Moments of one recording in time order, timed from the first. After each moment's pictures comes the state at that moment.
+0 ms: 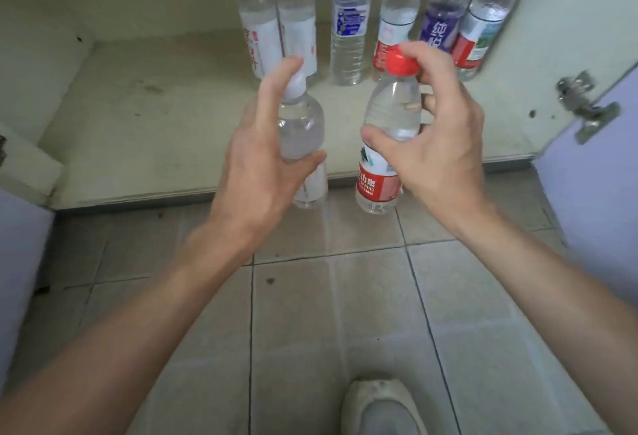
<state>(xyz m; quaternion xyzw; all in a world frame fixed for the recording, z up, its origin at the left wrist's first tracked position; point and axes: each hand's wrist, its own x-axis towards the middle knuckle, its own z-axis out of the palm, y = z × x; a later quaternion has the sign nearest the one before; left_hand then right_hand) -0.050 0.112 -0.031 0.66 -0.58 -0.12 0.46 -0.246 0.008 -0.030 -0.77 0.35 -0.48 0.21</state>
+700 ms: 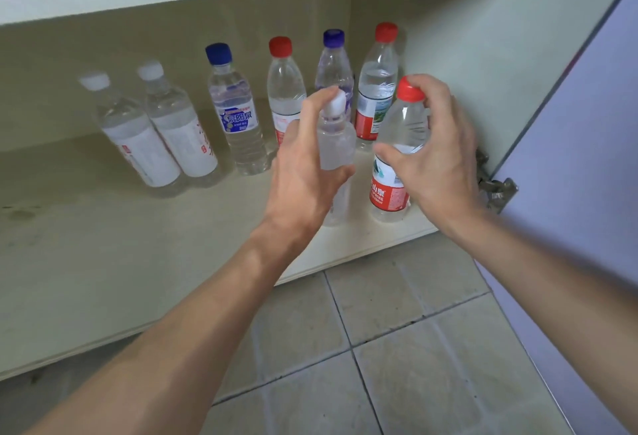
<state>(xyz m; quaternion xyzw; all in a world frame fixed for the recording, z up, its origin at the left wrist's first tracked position) -0.158 -0.107 -0.038 0.59 -0.63 -0.17 0.48 -0.343 -0.159 -0.038 -0.72 0.49 -0.49 0.11</state>
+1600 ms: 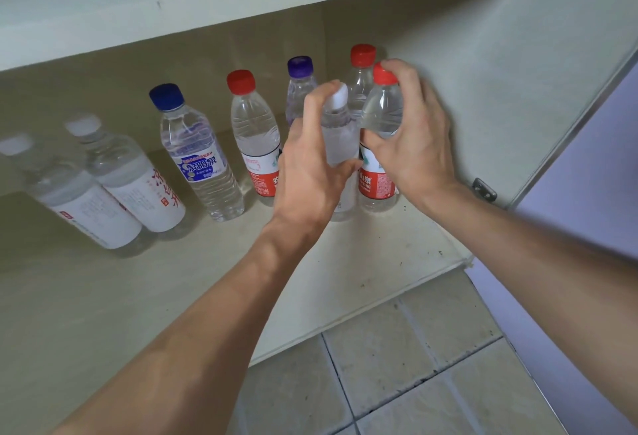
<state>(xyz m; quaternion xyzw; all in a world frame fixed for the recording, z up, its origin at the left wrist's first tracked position) -0.174 -0.211 -0.045 0.55 -0.65 -0.17 0.50 -0.332 -0.260 -0.038 -0.70 0.51 -0.50 0.07</state>
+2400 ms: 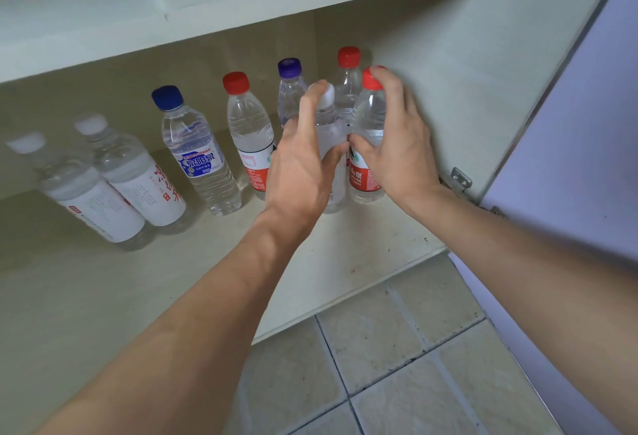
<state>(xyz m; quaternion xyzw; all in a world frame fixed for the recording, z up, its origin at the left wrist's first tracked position) -0.178 -0.196 -0.034 0.60 -0.66 -0.12 0.44 -0.333 -0.235 -0.037 -0.71 0.53 -0.45 0.09</state>
